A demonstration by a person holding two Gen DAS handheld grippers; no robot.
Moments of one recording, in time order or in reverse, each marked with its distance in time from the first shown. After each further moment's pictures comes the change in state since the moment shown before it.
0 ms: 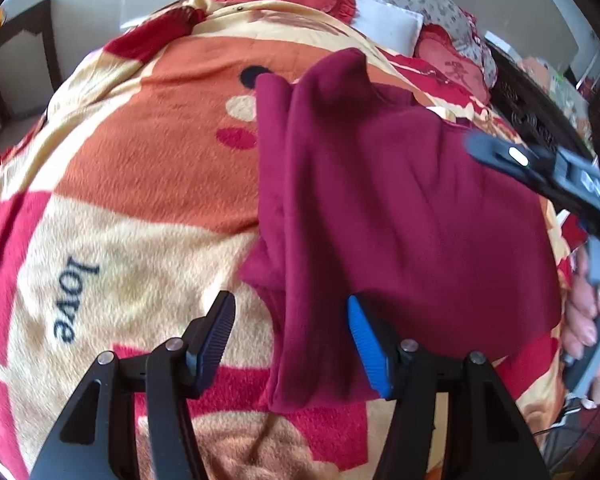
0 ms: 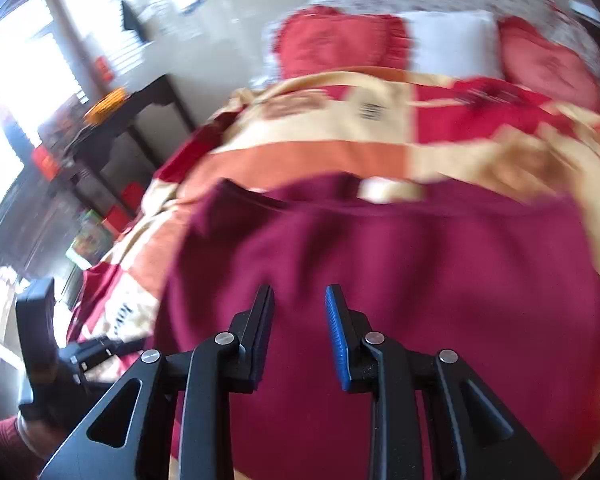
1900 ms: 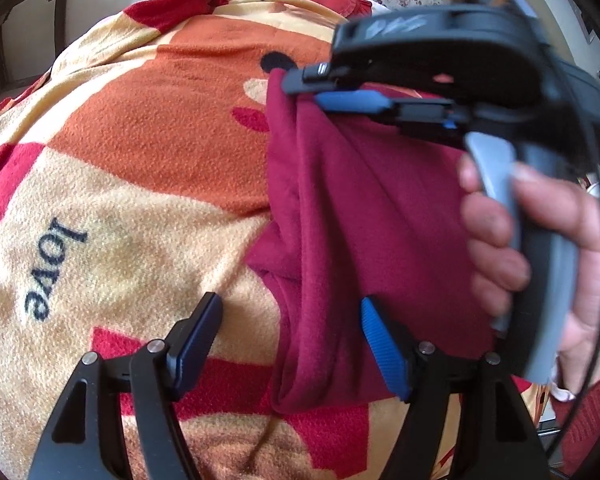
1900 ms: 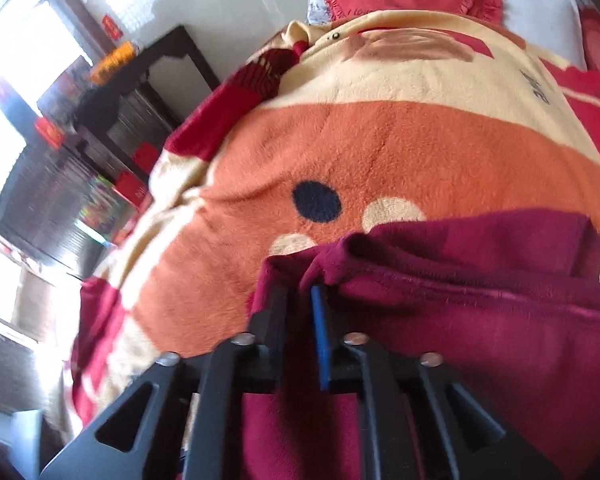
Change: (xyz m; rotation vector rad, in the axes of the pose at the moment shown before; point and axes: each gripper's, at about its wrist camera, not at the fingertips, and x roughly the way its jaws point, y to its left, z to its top) left arm 0.004 0.020 -0.017 -0.101 -0.022 -0.071; right arm 0.139 0.077 0.047 0.015 0.176 0.086
